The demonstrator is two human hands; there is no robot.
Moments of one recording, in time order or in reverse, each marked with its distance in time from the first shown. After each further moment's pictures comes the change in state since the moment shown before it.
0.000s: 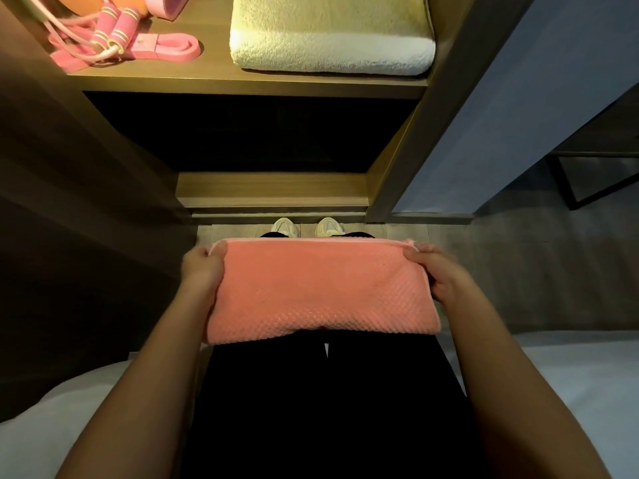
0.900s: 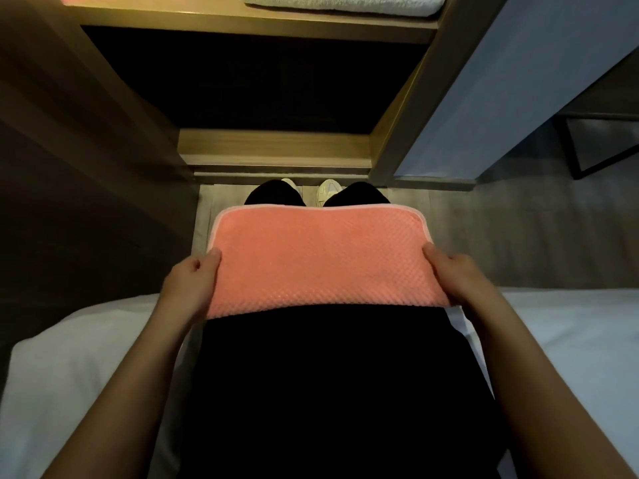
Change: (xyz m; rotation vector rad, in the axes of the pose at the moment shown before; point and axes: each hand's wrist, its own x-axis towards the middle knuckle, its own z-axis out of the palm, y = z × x) left_hand -0.093 -0.076 -0.045 0.351 -0.095 0.139; right_hand -0.067 0.071 -0.035 -0.703 0.165 -0.155
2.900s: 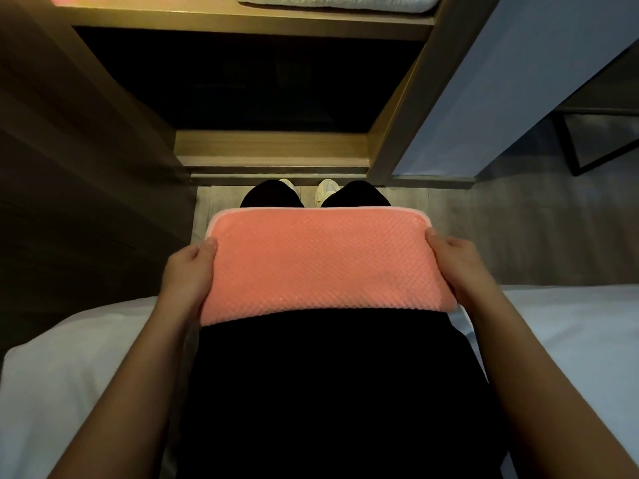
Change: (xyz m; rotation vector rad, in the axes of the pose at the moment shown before) left_hand 0.013 0.008 0.005 -0.240 0.061 -0.006; right_hand 0.010 -0.005 -0.002 0.177 0.047 -0.084
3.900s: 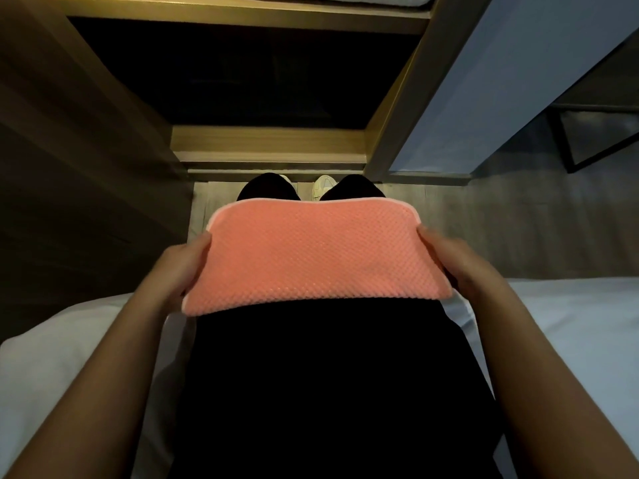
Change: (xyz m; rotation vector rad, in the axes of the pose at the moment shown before) left_hand 0.011 -0.002 -0.013 0.085 -0.170 -0.096; right_hand 0.000 -0.002 -0.005 0.072 -0.196 0.174
